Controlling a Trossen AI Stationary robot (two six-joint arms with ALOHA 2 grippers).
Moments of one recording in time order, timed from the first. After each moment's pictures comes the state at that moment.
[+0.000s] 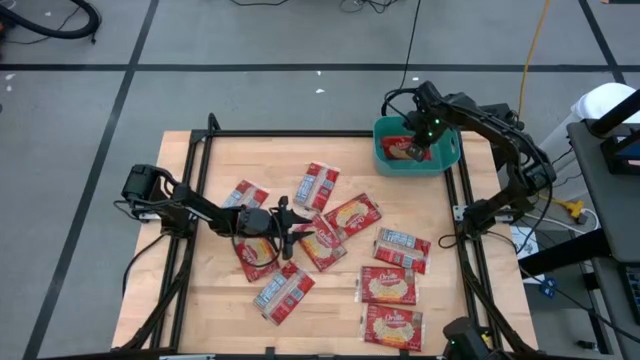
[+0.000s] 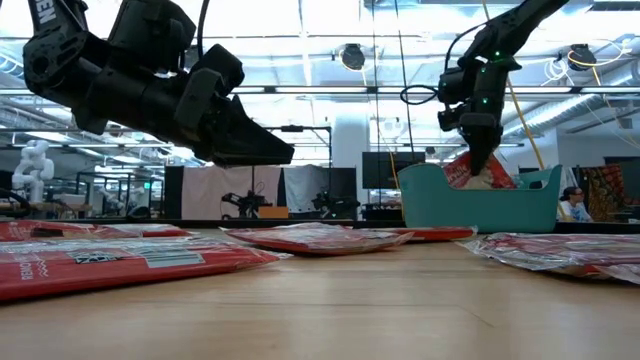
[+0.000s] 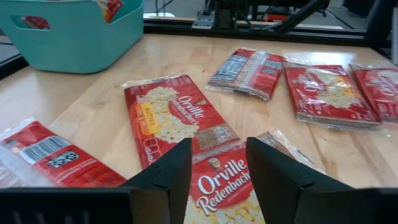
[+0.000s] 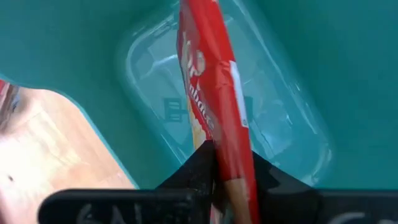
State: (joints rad) left arm -0.13 1.67 0.45 0.94 -0.20 -0.09; right arm -1.04 1.50 1.16 -1.00 -0.11 -0.45
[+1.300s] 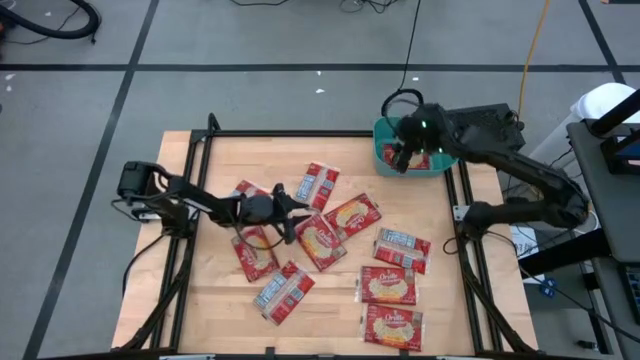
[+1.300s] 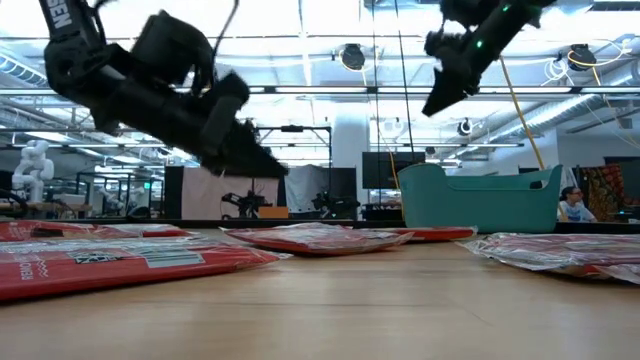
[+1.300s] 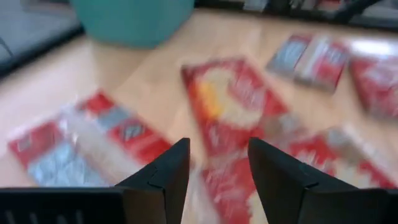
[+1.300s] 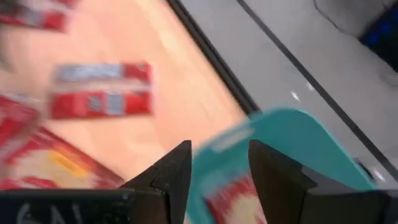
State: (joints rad) left arm 0.02 1.62 0.46 0.74 -0.19 -0.14; right arm -0.62 1.11 0.96 -0.56 0.00 -0.16
